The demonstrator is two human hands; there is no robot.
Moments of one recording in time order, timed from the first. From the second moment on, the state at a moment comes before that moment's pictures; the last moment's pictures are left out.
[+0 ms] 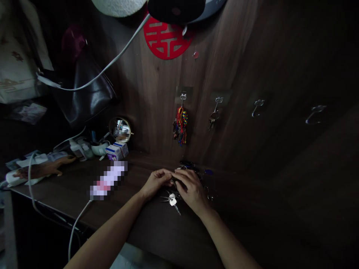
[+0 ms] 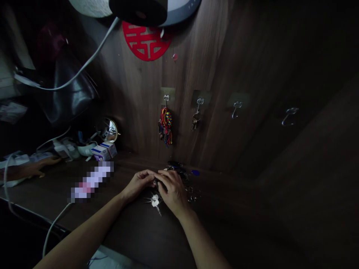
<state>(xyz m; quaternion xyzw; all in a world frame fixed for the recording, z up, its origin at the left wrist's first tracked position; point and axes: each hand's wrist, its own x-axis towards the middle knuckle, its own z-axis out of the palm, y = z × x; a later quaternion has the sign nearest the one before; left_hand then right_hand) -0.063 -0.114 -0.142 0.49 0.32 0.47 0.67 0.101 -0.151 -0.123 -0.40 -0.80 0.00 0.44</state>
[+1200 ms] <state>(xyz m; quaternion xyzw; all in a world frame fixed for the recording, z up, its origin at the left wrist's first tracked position) -0.064 -0.117 -0.138 0.55 0.32 0.48 0.61 0.097 -0.142 -0.134 -0.46 -0.63 0.32 0.54</state>
